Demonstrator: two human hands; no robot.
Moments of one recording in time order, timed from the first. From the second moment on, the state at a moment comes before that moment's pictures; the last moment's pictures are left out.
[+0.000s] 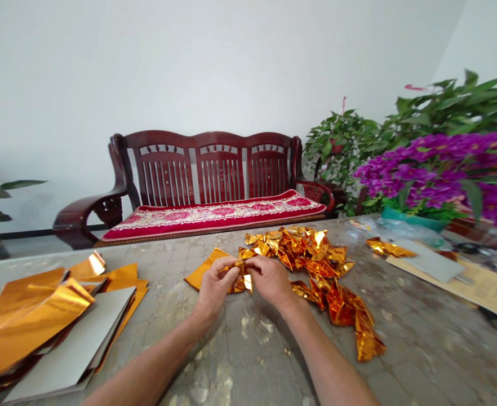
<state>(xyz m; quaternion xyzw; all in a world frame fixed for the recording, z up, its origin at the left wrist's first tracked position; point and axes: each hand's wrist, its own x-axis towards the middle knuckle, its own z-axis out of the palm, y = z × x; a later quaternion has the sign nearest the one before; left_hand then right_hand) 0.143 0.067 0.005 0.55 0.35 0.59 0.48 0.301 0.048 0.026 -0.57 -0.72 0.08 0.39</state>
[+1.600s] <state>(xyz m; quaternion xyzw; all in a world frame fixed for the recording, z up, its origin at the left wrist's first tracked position) 0.132 0.067 0.010 0.65 0.36 0.63 0.23 0.268 0.041 0.031 -0.48 -0.58 0.32 0.58</state>
